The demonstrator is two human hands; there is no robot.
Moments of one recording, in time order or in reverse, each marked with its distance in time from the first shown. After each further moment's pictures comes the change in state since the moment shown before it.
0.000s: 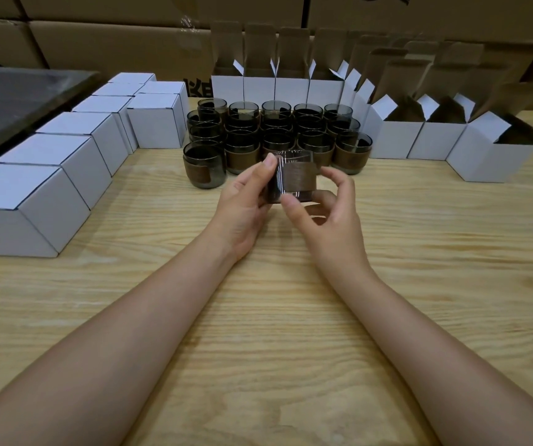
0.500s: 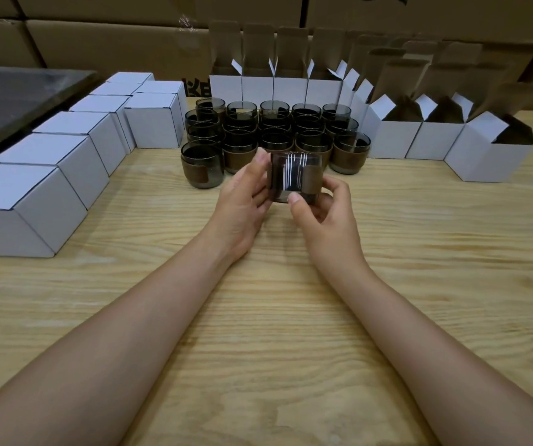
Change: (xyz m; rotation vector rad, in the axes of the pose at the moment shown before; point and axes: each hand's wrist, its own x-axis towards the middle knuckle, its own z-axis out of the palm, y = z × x) left_hand -0.001 0.002 0.001 0.031 0.016 -0.031; right_hand 0.003 0.004 -0.001 0.018 0.002 0.053
